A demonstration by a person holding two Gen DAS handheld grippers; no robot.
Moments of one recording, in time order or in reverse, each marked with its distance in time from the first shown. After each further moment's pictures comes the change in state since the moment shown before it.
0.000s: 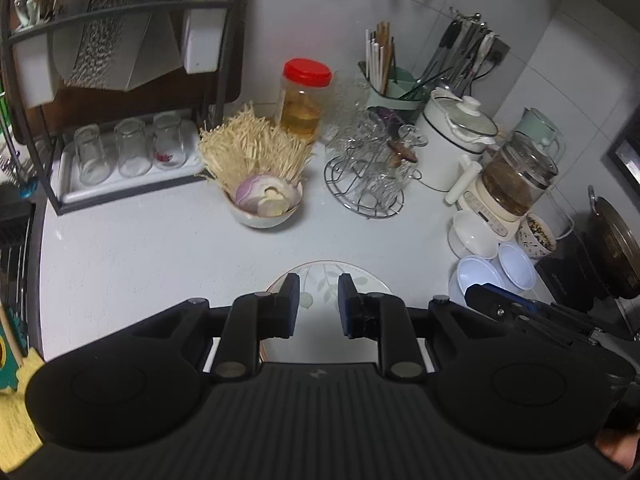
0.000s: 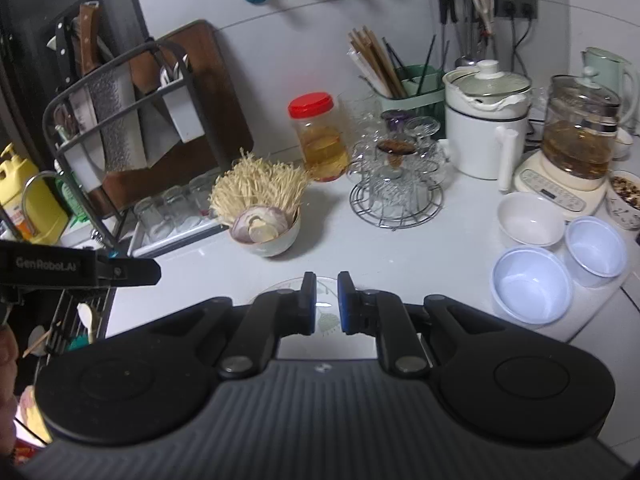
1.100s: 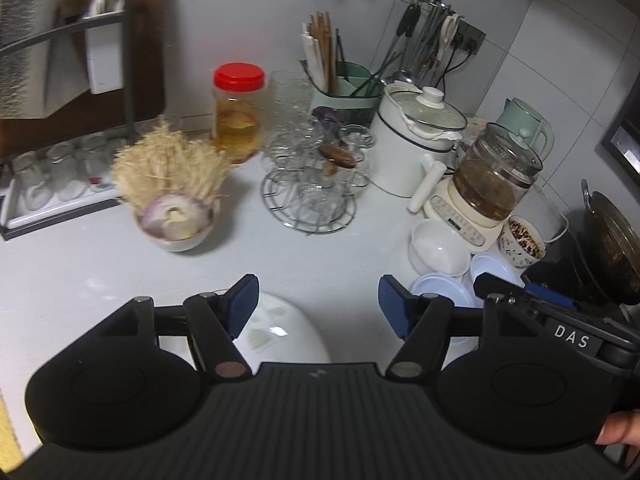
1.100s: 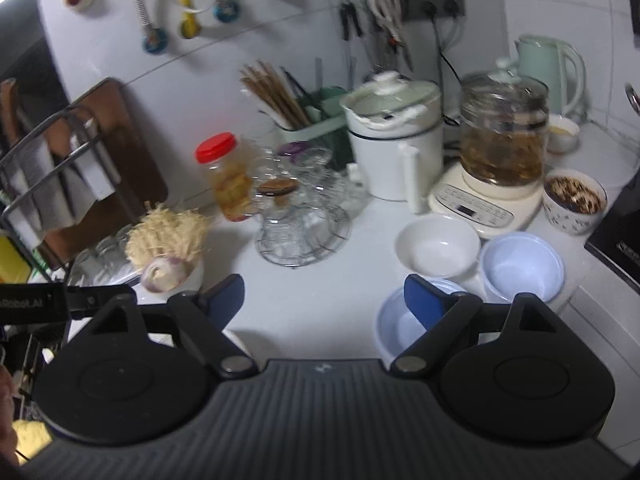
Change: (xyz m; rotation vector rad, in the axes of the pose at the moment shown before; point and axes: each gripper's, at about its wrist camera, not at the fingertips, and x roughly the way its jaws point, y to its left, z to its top) left arm 0.077 -0.117 0.016 0.039 -0.017 0.006; right arm 0.006 -0.140 0.029 0.115 -0.048 -0.072
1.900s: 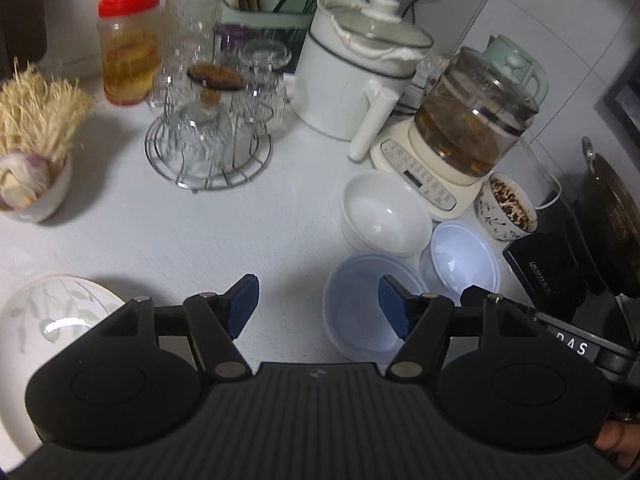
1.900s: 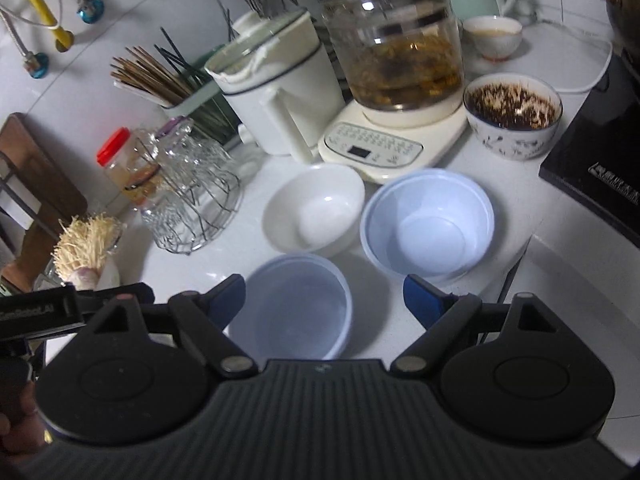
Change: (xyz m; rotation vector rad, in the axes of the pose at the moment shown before) left arm 0.155 -0.099 -0.007 -0.013 0.169 -0.065; right arm 0.063 -0.146 -0.007 0.192 0.158 -0.015
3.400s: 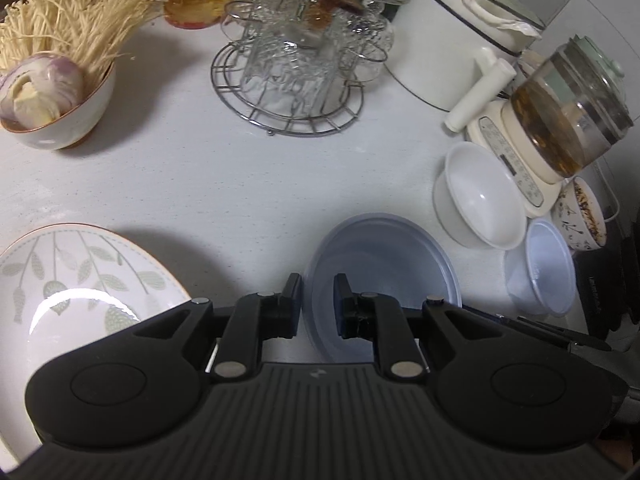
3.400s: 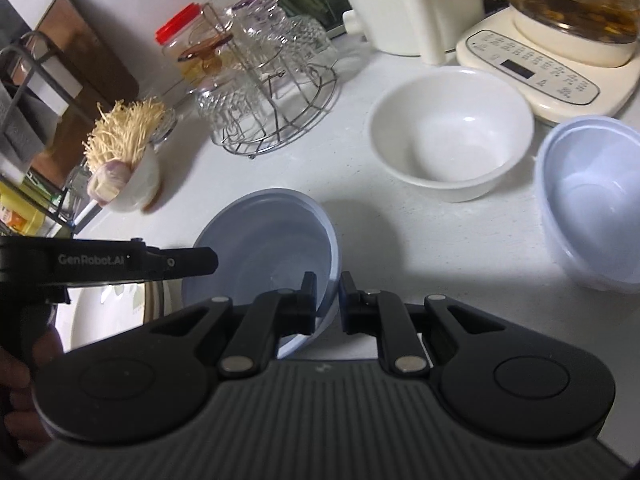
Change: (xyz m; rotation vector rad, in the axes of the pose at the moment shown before) left arm 0.051 0.068 -0.008 -0.145 0.101 0.097; right arm 0.099 0.055 -0.020 -0.212 0.250 0.210
